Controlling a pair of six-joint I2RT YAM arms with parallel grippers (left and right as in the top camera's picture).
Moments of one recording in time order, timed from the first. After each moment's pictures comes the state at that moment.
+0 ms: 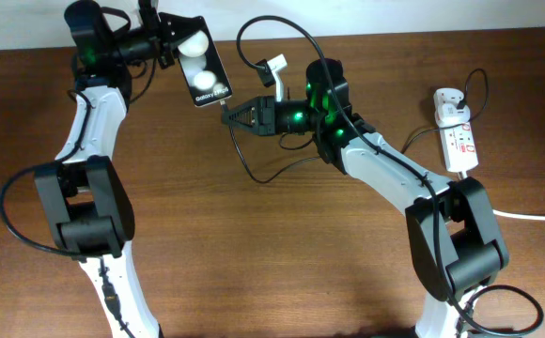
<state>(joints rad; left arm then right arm) 0.09 2.28 1.89 0.39 1.33 -1.39 0.42 1.96 1.34 0.39 -1.04 0.86</state>
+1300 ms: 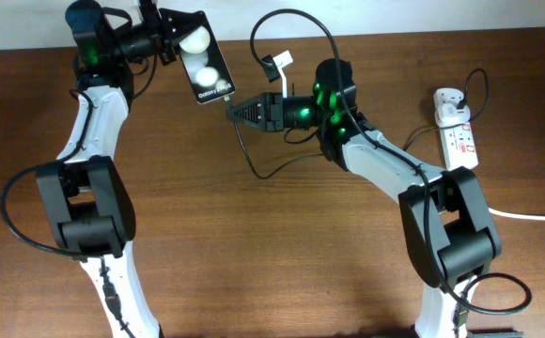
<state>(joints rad) 0.09 2.28 1.89 0.45 1.31 -1.43 0.39 2.02 1.34 0.60 -1.15 0.93</state>
